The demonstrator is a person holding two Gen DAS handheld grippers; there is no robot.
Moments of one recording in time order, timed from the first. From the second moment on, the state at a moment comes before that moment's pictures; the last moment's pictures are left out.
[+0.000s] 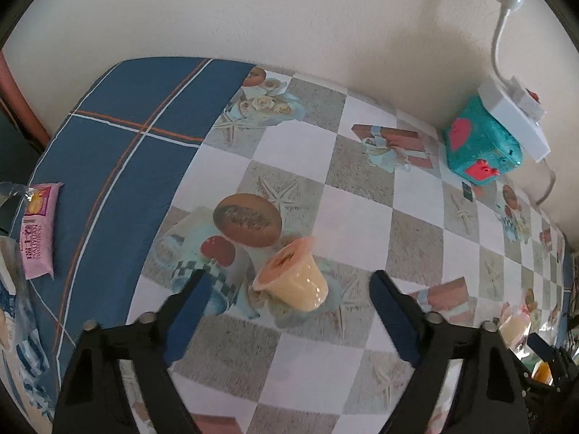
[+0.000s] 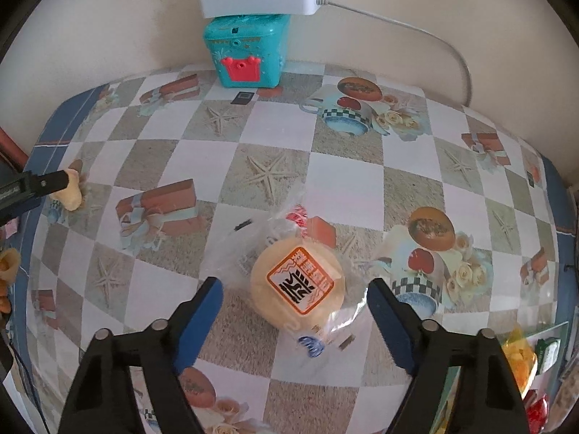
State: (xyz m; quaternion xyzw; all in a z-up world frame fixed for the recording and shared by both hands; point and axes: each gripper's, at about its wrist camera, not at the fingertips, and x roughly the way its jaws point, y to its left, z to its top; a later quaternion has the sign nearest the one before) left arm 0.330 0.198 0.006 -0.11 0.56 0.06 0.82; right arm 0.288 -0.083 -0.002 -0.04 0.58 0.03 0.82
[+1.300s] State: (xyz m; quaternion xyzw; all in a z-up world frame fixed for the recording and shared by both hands) left arm 0.249 0.175 0.044 -0.13 0.54 0.07 0.83; right arm 0.199 -0.117 0.028 0.02 0.57 0.04 0.82
